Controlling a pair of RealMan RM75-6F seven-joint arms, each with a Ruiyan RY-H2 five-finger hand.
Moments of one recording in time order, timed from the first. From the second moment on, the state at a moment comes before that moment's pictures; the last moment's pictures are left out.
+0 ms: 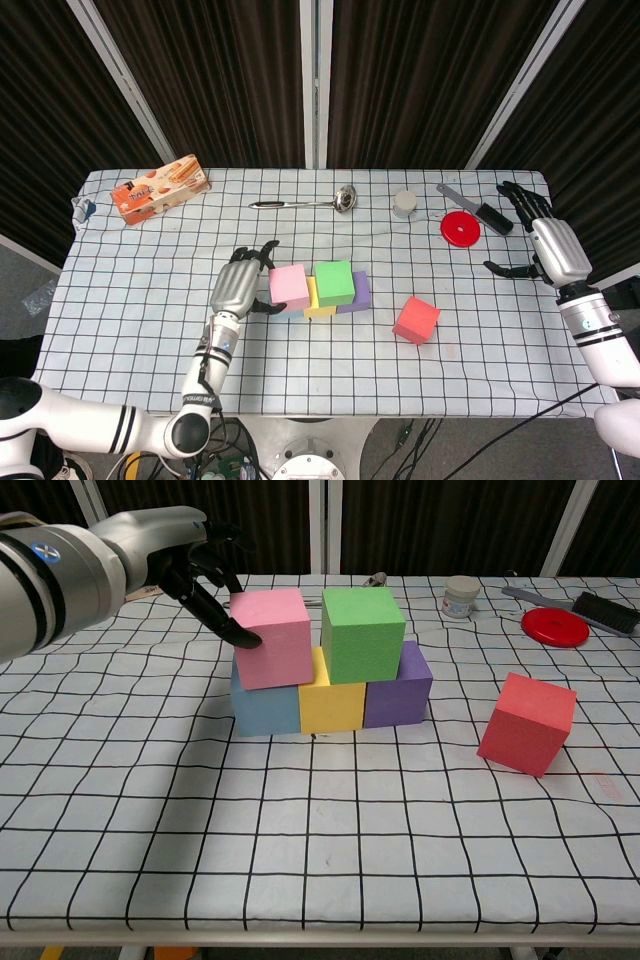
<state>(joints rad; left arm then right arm) -0.87 -1.66 -0.35 -1.91 0.55 1.38 0.62 0.52 -0.98 0.23 -1.57 -1.36 1.07 0.48</state>
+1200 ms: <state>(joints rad) -0.88 -1.69 -0.38 -1.88 0.55 1.37 0.63 0.51 -0.98 0.23 -1.54 -1.36 1.07 0.51</state>
